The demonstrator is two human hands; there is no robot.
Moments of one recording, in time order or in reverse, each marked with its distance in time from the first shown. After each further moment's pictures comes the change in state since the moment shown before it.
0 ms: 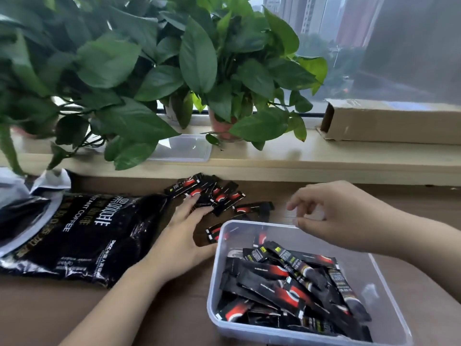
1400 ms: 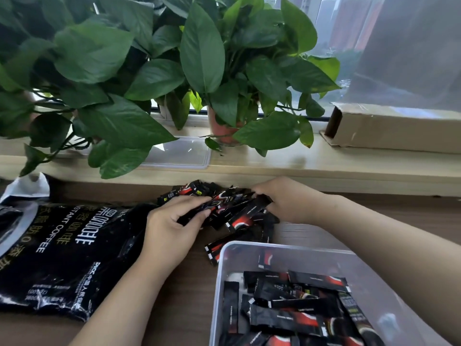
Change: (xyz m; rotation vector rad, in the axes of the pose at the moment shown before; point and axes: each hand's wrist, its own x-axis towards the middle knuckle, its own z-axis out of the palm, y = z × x) left_hand 0.043 0.006 -0.008 -0.323 0.519 0.093; right_hand 0.130 0.016 0.053 0.009 -0.084 -0.145
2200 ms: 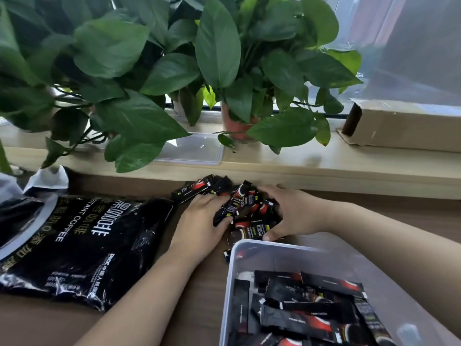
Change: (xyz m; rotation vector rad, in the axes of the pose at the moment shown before) left_hand 0.004 -0.029 0.029 0.435 -0.236 0.083; right_hand 0.001 0.010 0.022 0.086 -0.186 0.136
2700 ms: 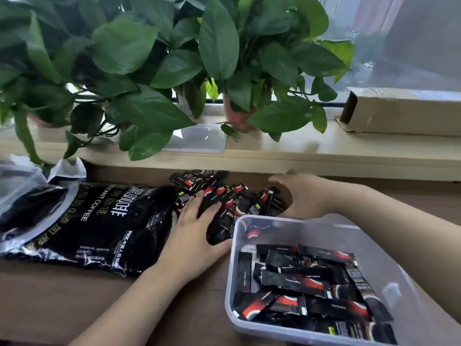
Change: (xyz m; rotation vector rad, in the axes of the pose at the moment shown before) left_hand -0.064 0.023 -0.046 0.075 -0.331 -0.219; right_hand -0.037 -0.017 -0.015 -0.151 -0.021 0.082
